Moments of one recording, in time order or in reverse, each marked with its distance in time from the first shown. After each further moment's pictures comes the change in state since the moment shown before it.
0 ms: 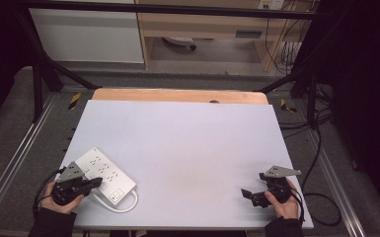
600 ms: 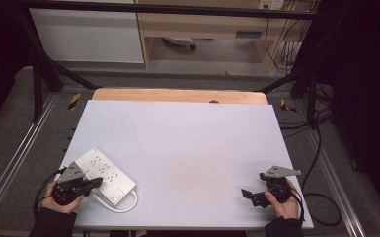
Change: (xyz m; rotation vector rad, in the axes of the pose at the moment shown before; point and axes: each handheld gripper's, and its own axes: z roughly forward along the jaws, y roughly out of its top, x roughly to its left) left arm -0.001 0.000 0.001 -0.001 0.003 0.012; right arm 0.000 0.000 0.000 0.000 0.001 -0.002
